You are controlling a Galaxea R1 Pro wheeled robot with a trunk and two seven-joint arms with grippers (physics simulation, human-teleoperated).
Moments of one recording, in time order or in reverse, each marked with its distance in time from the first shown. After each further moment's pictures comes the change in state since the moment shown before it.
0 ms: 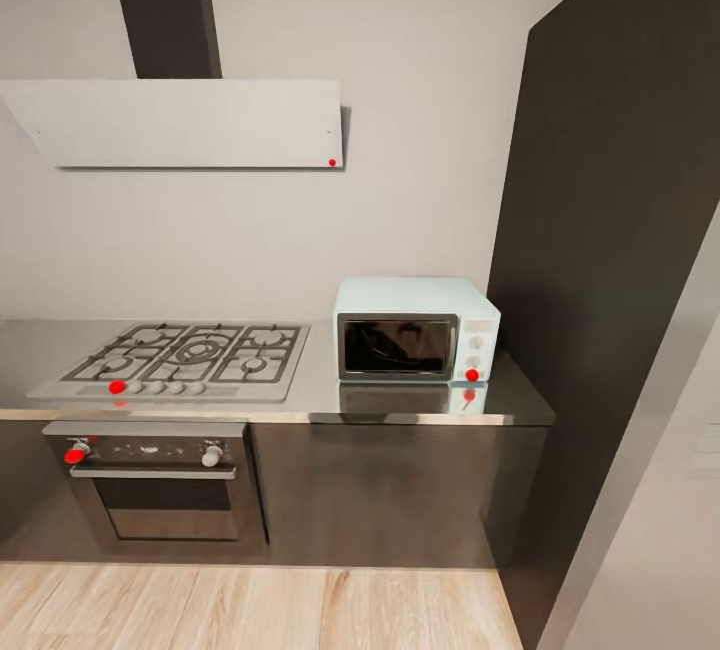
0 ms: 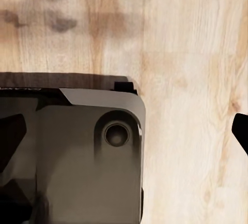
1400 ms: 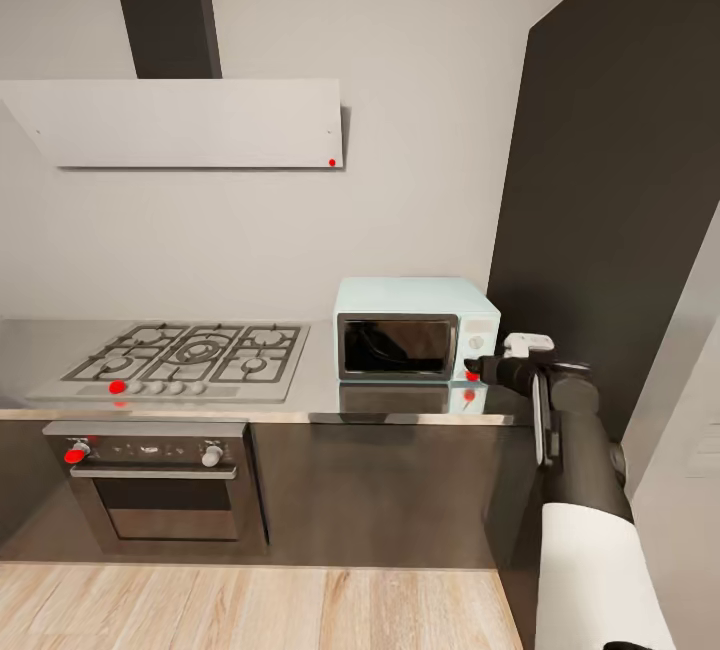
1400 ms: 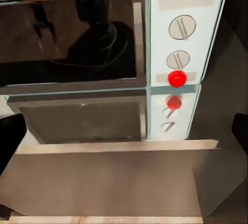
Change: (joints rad) left arm 0.000 0.003 0.001 0.000 0.000 -0.004 0.000; right arm -0.533 0.167 0.114 -1.413 -0.031 0.939 0.435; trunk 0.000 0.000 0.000
